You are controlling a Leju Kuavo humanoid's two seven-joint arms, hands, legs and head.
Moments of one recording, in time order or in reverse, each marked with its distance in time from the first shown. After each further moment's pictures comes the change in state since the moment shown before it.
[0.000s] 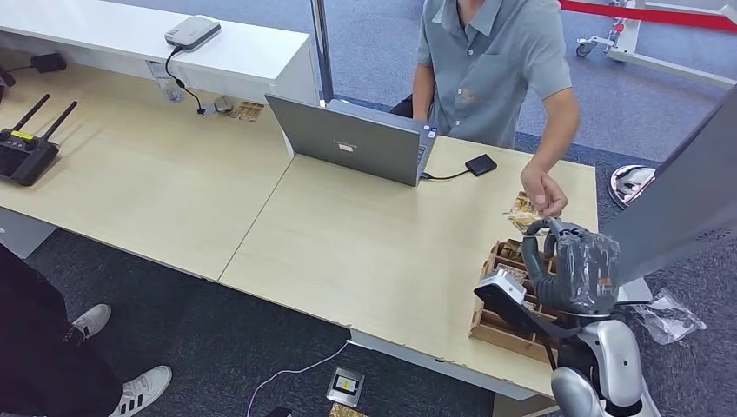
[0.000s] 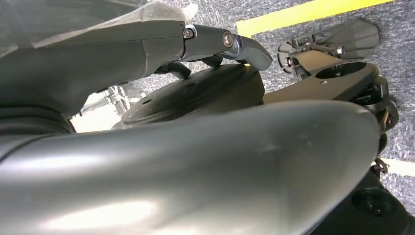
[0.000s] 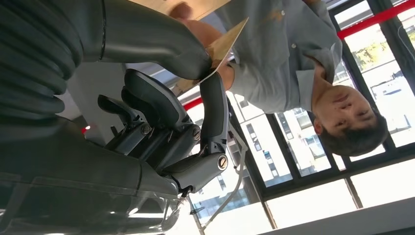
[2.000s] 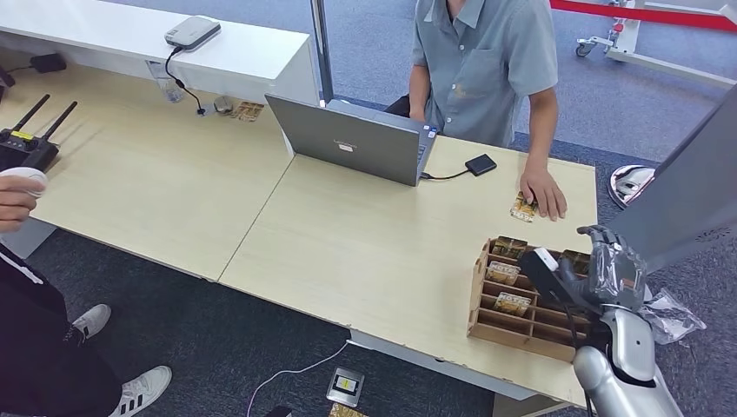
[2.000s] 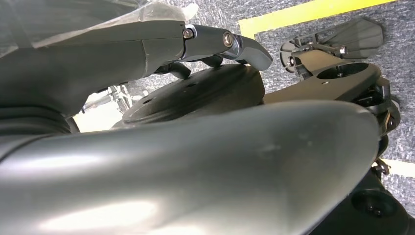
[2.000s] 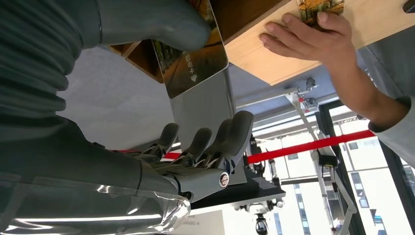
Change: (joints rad) left arm -0.006 0.002 -0.010 -0.003 0.023 0.008 0.018; right arm -0.141 -0.014 -0.073 0.518 -0.037 -0.027 0.105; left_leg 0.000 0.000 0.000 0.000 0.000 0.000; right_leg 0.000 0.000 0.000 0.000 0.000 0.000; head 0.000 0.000
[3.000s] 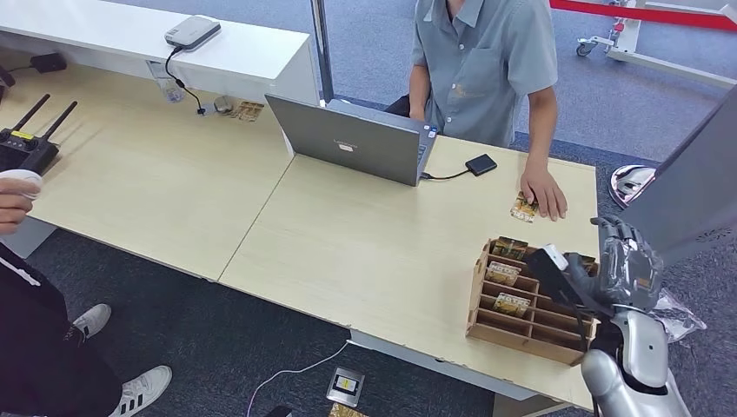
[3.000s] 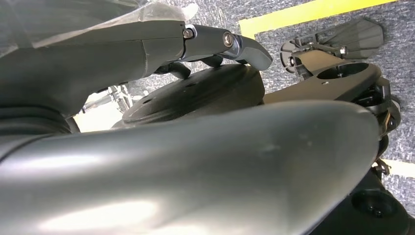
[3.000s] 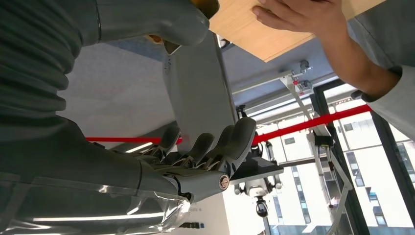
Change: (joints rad) left arm 0.000 0.000 0.000 -0.002 -0.001 0.002 0.002; right arm 0.055 -0.012 -0.050 -0.154 0.046 0.026 0.022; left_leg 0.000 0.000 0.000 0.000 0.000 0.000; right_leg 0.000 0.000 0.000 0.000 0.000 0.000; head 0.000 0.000
